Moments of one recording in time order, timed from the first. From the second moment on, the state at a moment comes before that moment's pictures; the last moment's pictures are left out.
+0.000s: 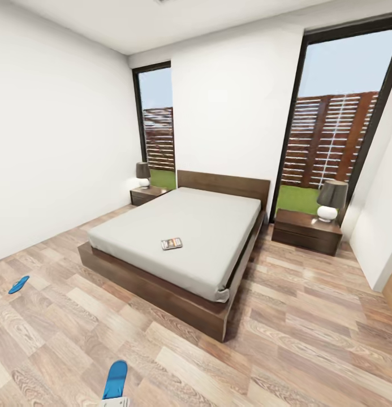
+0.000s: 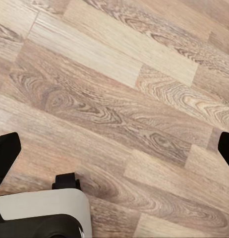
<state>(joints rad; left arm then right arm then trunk) -0.35 0.02 -0.16 -0.12 0.21 -0.27 0.09 -0.09 -0.04 0.04 -0.37 -0.04 -0.04 -0.22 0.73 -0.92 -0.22</state>
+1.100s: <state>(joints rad) -0.35 0.02 -0.16 -0.12 0.21 -0.27 0.09 -0.09 -0.04 0.04 -0.37 -0.04 -0.04 -0.22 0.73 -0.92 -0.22</state>
